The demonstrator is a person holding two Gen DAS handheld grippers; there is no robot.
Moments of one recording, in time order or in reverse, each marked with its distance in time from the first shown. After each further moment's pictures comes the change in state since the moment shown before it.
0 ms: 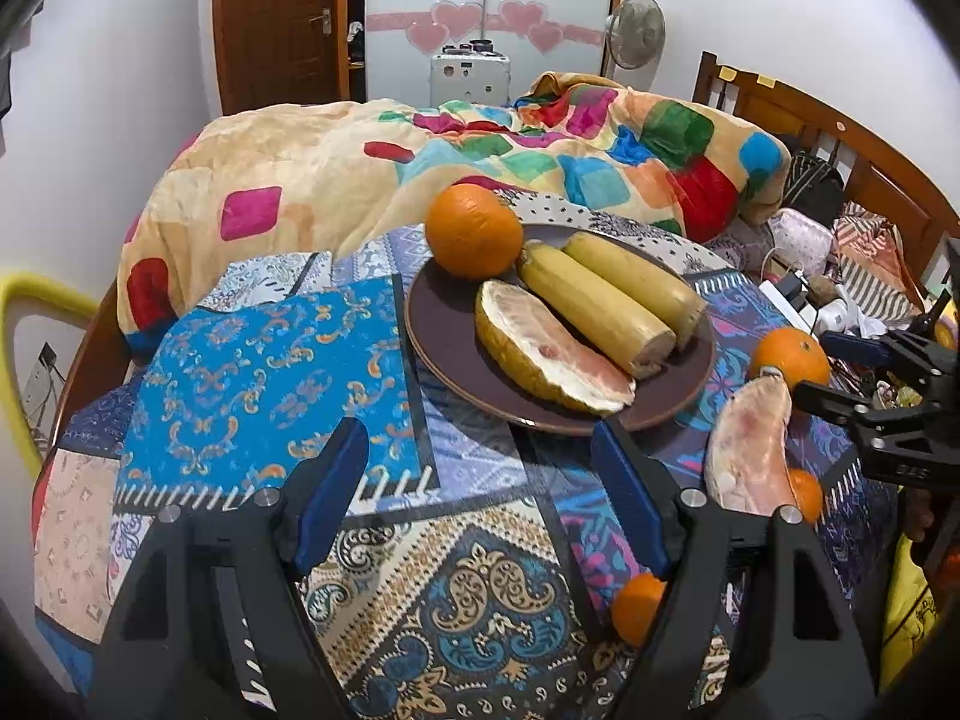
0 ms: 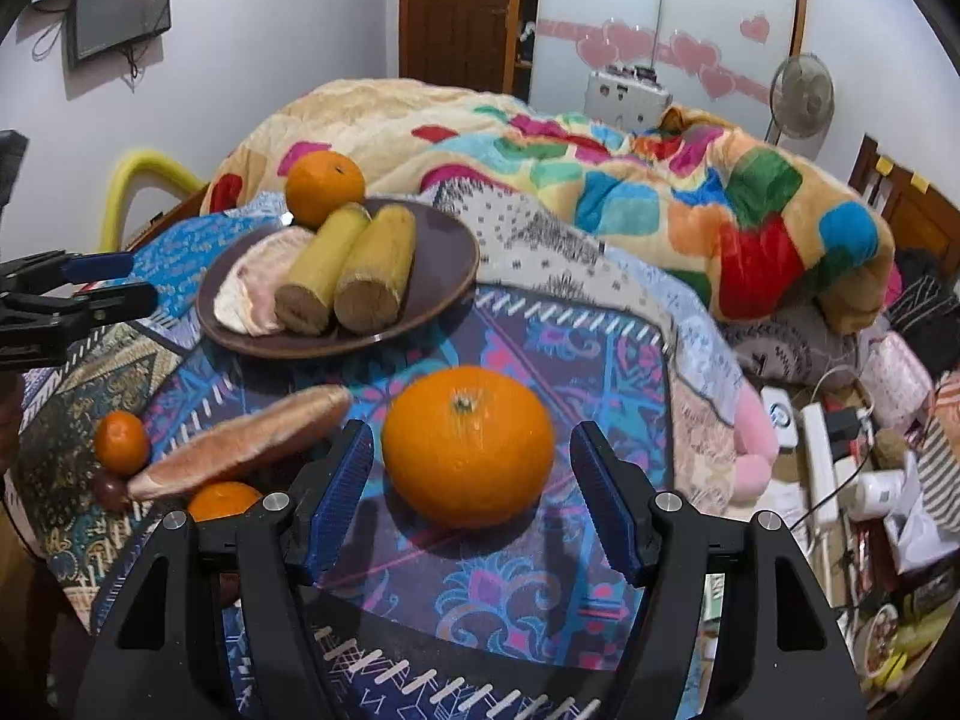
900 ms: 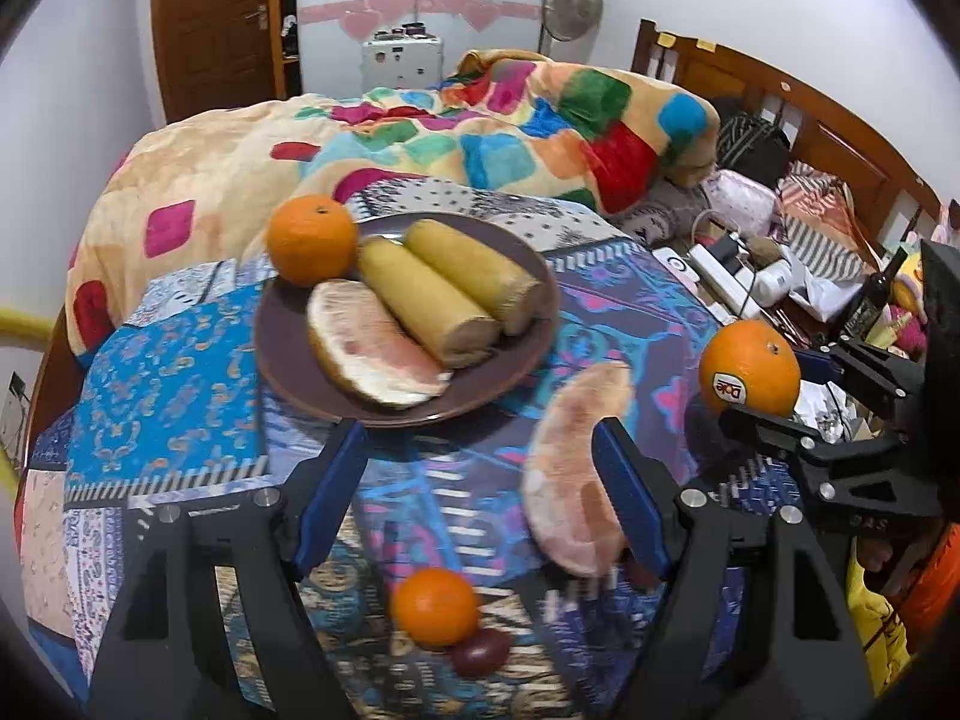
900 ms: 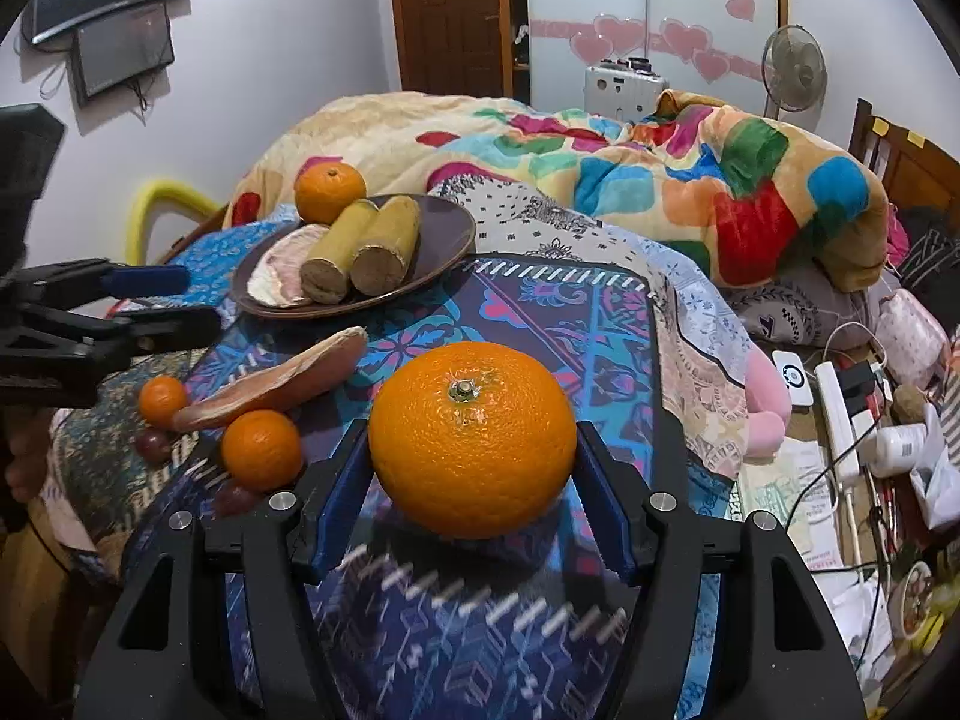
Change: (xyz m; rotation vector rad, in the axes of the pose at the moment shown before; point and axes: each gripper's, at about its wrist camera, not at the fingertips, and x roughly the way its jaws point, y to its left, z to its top) left arm -0.008 -0.088 0.005 0.083 0.064 -0.098; right arm -0.035 -0.013 -0.030 0.066 -0.040 0.071
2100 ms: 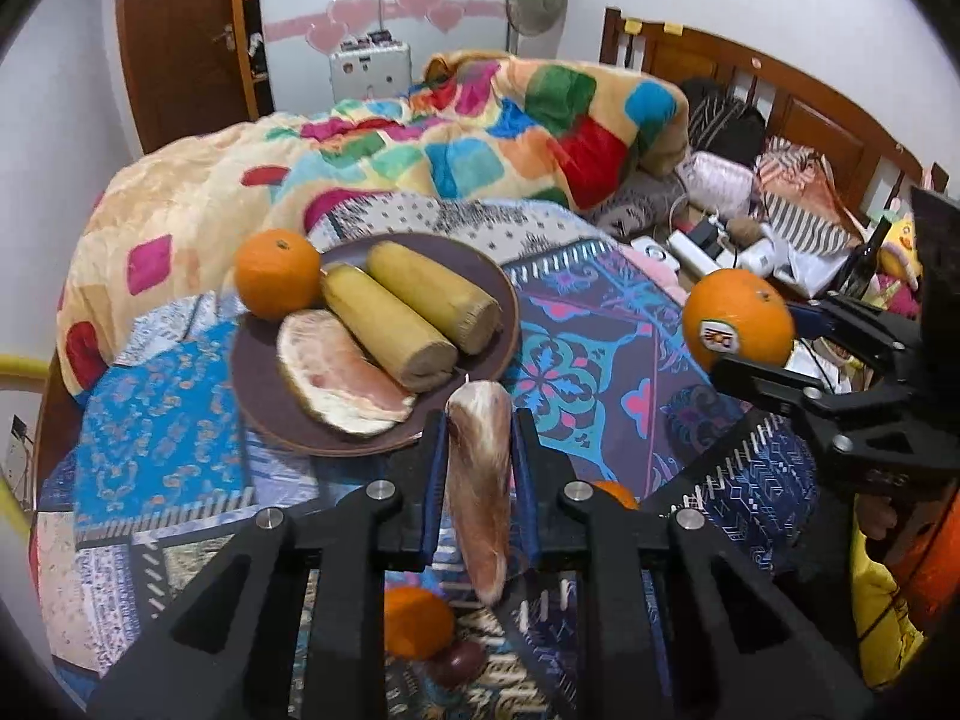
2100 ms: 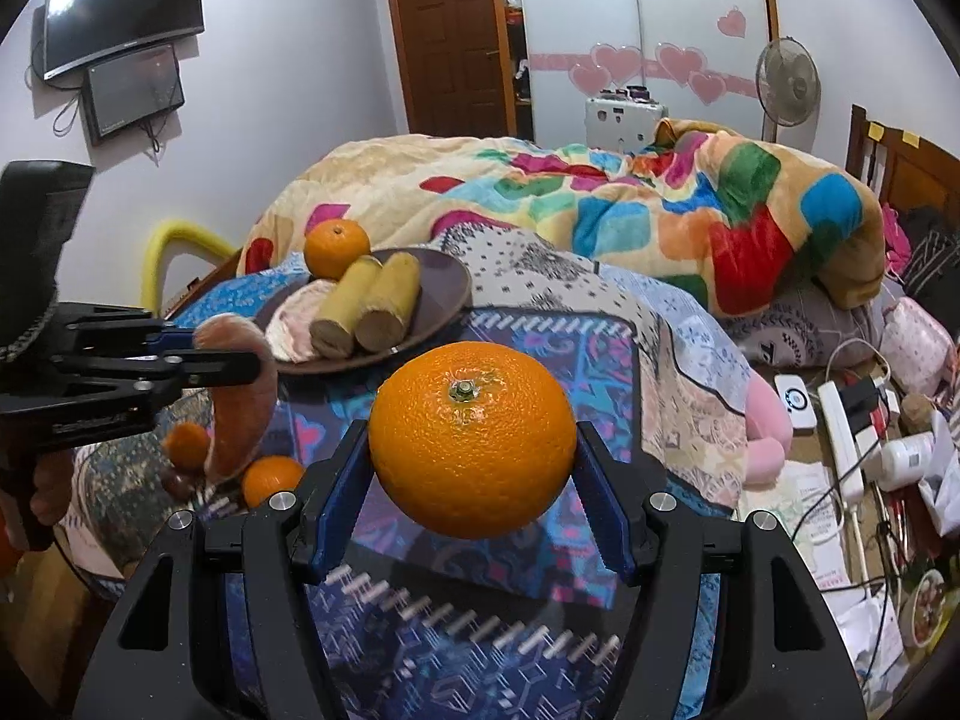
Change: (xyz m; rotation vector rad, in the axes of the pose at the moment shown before) left arm -0.010 -0.015 0.013 0.079 -0.013 -0.008; right arm -0.011 -0.012 0.015 0.027 -0.093 0.042
